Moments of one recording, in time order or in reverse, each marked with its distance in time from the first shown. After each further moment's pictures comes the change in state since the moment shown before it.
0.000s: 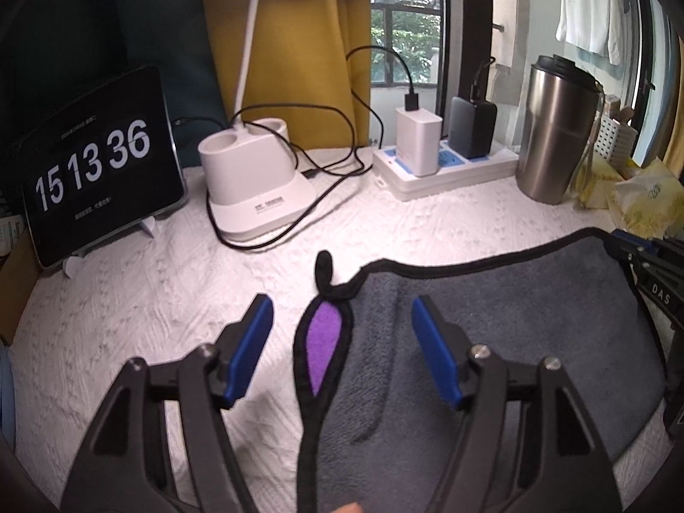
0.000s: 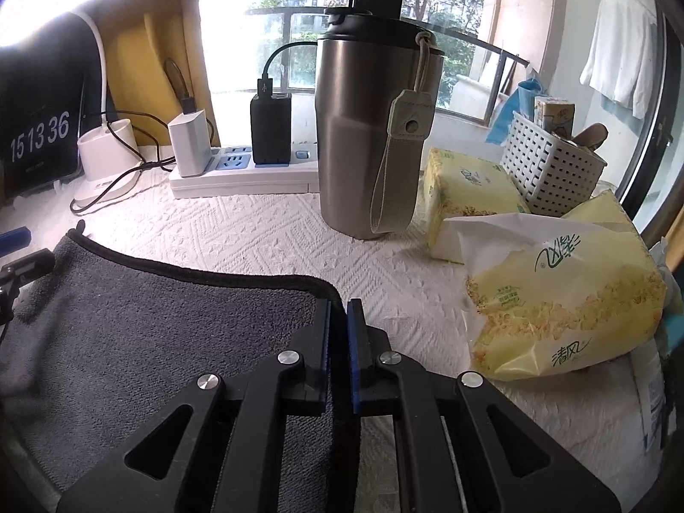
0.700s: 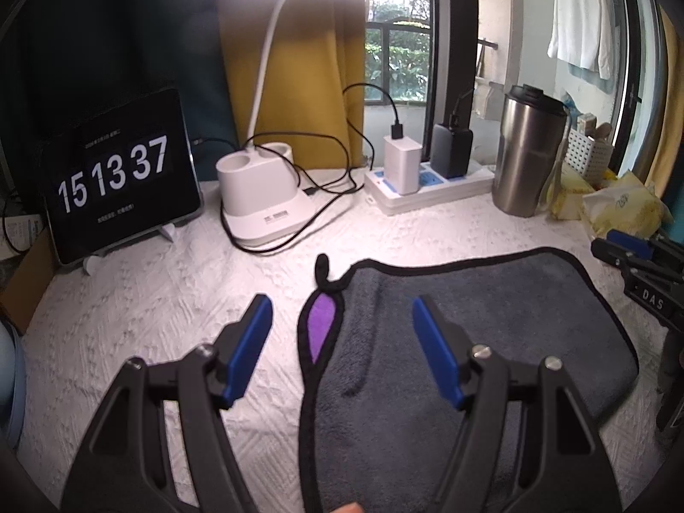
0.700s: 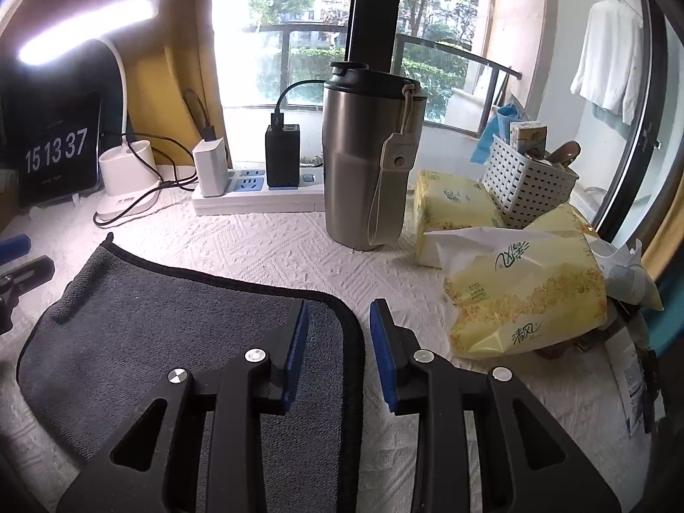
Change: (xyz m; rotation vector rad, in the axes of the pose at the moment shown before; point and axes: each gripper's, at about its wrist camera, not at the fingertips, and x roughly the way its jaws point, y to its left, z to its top) left arm -0.050 0.000 -0.007 -0.009 -0.058 -0.023; right arm -0.049 0.004 -0.002 0.012 -0.053 -0.003
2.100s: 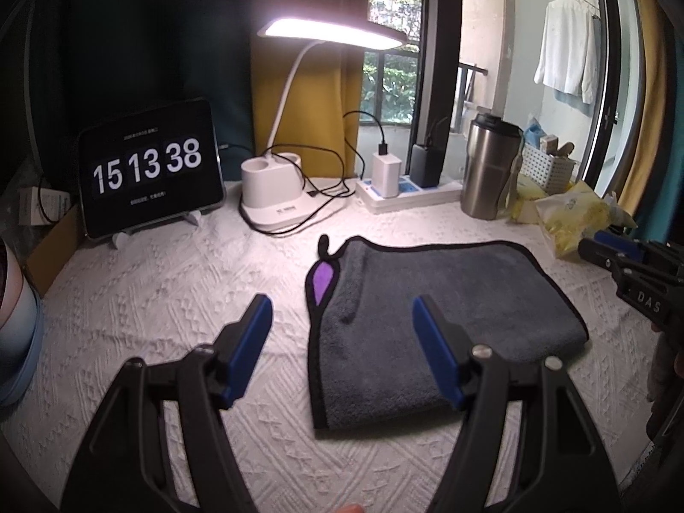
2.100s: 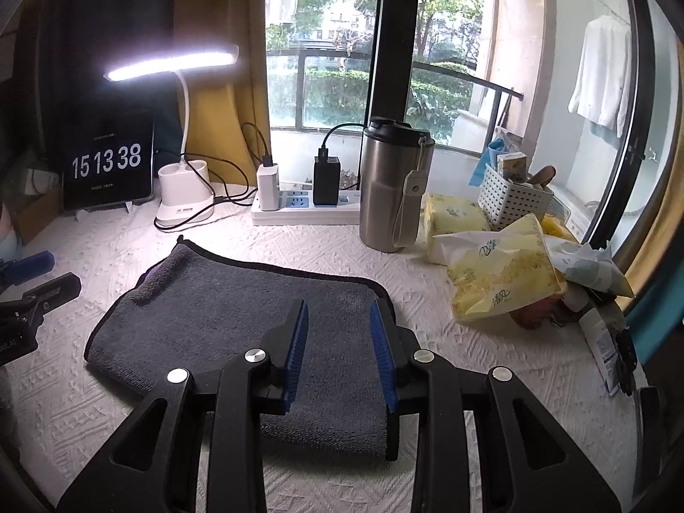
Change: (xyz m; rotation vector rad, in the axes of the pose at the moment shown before) left arm -0.083 0.014 -0.037 -0.041 -0.070 -0.050; right arm -0.093 0.034 -0.021 -0.006 -0.075 0.028
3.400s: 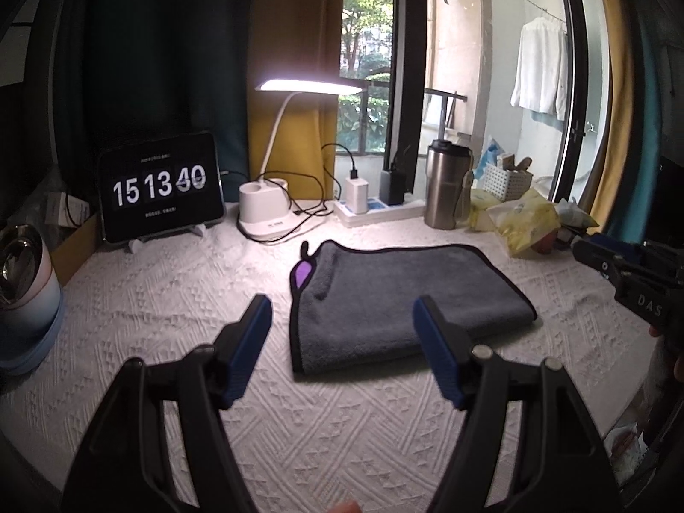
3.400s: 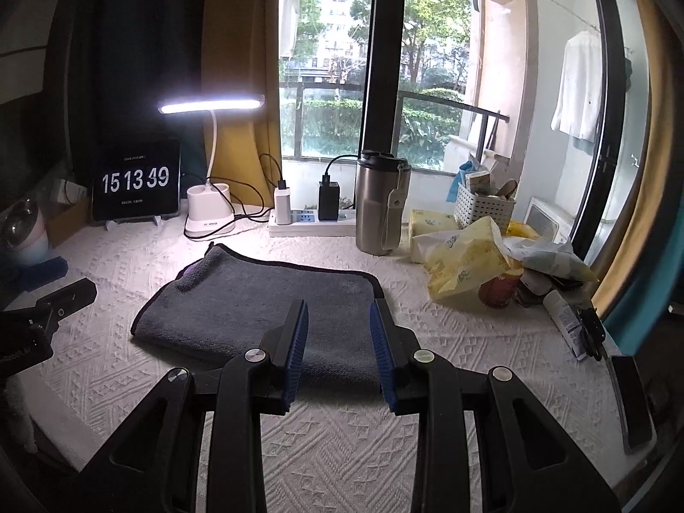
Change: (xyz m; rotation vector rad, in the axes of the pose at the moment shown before) left arm -0.084 -0.014 -0.038 0.020 -0.123 -0.045; right arm -0.095 0.007 -0.036 0.015 -0.111 -0.011
